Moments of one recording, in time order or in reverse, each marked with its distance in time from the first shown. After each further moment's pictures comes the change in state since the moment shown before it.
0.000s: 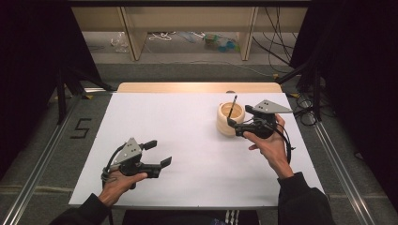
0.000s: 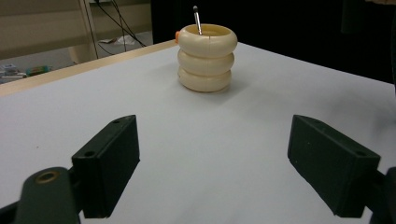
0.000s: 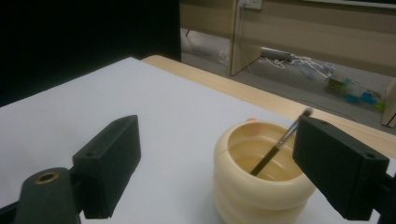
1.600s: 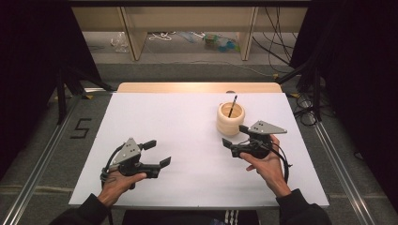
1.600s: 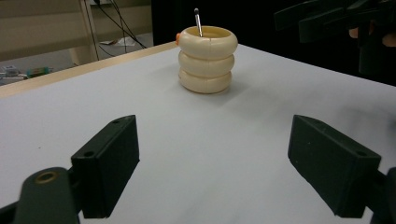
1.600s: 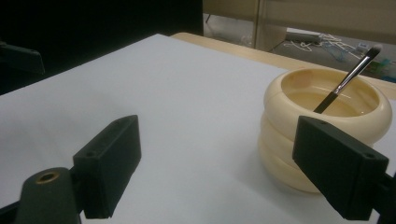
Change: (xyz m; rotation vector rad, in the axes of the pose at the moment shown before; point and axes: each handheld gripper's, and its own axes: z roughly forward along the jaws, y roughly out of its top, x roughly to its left) left arm 0.000 0.000 -0.002 0.004 -0.003 0.007; right arm 0.026 -0.045 -0.008 0.033 0.081 0.035
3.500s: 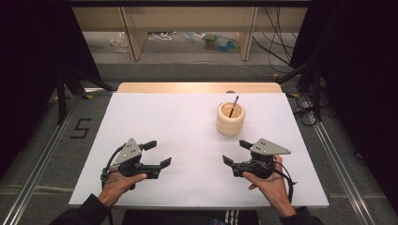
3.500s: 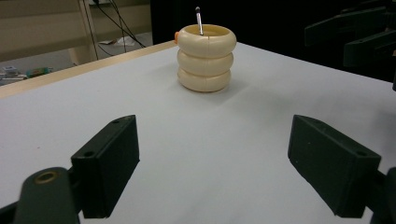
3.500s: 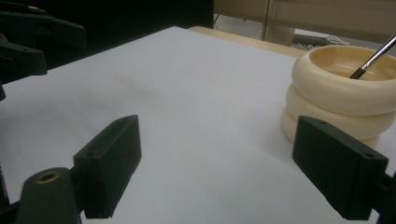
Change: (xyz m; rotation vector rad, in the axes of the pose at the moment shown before) left arm -0.001 -0.001 0.001 0.001 0.000 0.010; right arm 0.031 -0.029 -0.026 0.003 0.032 0.004
